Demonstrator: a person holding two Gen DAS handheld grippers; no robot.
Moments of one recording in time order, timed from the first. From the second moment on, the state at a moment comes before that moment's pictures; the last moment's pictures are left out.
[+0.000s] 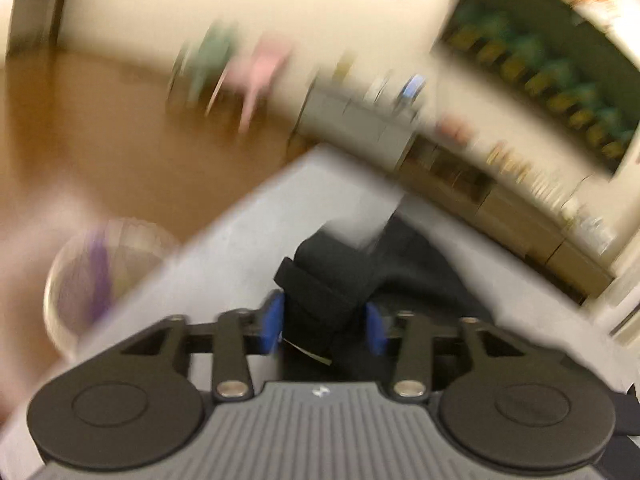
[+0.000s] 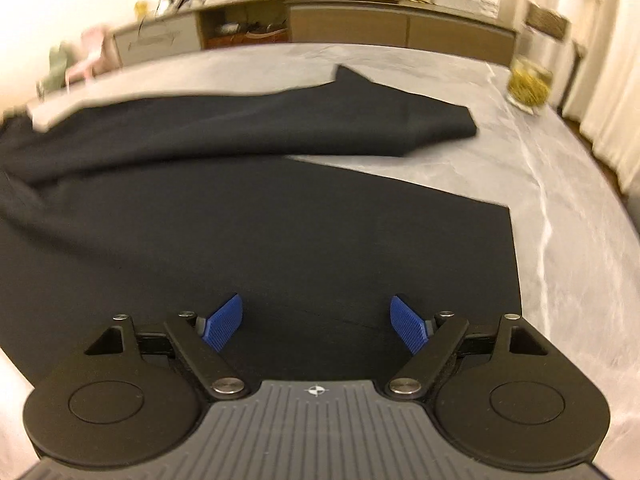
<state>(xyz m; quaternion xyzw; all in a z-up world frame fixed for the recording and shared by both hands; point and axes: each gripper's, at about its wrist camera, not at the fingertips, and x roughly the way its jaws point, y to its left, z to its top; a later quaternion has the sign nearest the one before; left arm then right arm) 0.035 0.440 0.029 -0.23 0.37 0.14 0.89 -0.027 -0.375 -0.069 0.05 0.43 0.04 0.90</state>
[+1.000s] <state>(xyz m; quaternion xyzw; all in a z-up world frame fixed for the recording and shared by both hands) -0.104 0.116 0.014 0.17 0.30 -0.07 0.94 -0.144 -0.396 -0.044 -0.11 0.23 0.23 0.94</state>
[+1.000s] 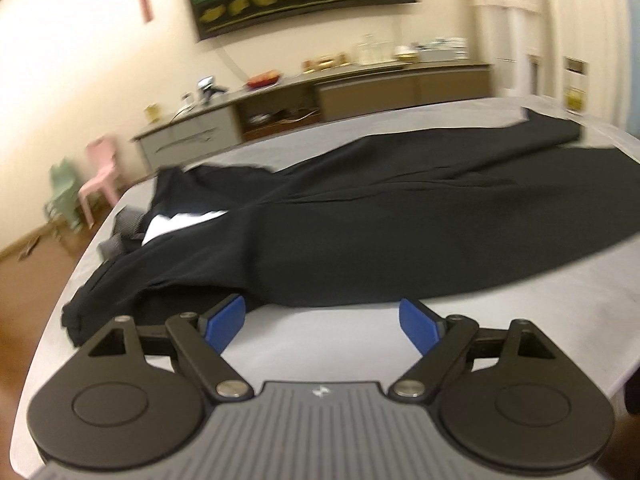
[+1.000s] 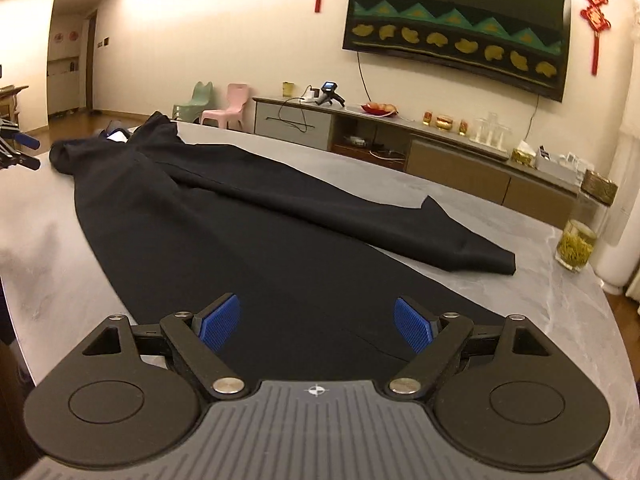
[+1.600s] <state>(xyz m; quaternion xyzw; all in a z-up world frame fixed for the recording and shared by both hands) -0.092 0.159 0.028 0.04 0.32 -0.06 0.94 -0.153 -0.365 -0.048 -0.16 0.23 0.25 0.93</state>
